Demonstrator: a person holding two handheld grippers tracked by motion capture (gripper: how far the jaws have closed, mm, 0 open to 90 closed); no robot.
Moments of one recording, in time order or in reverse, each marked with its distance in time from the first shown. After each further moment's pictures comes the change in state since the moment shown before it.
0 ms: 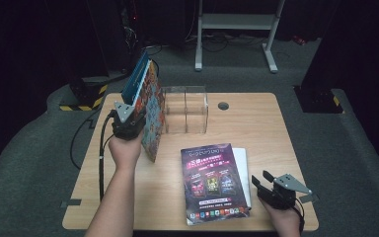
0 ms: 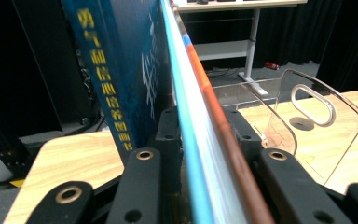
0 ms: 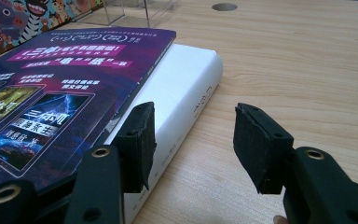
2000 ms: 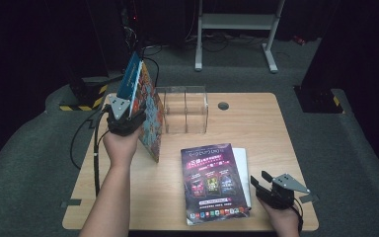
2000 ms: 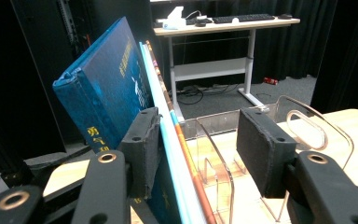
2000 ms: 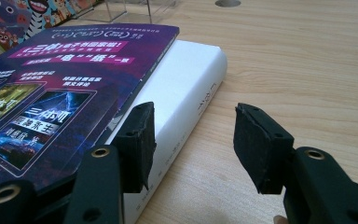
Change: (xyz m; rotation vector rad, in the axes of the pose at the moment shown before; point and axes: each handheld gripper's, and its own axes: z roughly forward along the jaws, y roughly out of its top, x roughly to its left) left arm 0.005 0.022 -0.013 -0.069 -0.005 0.019; right arm 0.001 -0.001 0.003 0.011 0.010 0.005
